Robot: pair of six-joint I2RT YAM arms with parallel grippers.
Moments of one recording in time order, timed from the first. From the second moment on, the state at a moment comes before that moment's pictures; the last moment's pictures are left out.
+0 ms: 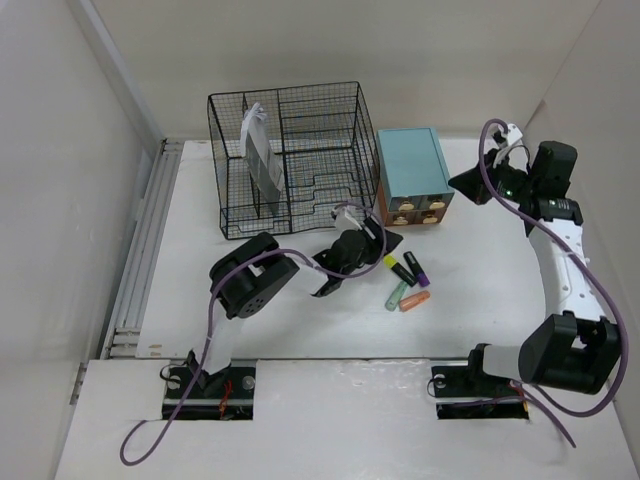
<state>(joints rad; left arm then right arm) -0.92 2.06 0.96 0.82 -0.17 -1.19 -0.20 1.29 1.18 -0.33 -0.94 -0.19</state>
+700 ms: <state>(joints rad) -0.92 2.16 1.20 0.63 -0.34 -1.29 -0.25 1.29 1.18 -0.33 -1.08 -0.16</state>
